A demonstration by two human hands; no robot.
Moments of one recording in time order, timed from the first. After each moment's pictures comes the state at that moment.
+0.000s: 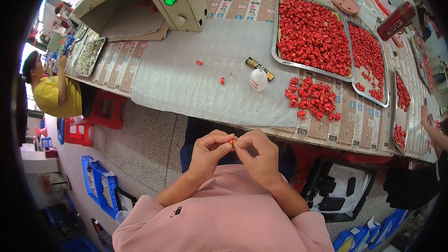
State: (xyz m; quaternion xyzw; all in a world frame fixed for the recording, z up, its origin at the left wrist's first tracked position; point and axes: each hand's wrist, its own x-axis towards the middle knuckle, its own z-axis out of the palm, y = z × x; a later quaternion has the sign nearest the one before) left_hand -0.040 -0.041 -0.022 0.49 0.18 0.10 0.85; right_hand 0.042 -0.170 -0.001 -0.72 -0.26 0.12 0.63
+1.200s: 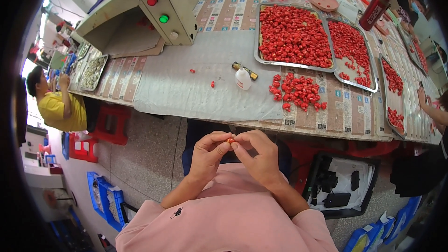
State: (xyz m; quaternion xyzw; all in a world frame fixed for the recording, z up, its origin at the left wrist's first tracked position) left_hand -0.044 -0.066 0.000 0.46 0.14 0.11 0.87; right_hand 0.031 -0.199 0.026 -0.74 -0.28 0.07 0.61
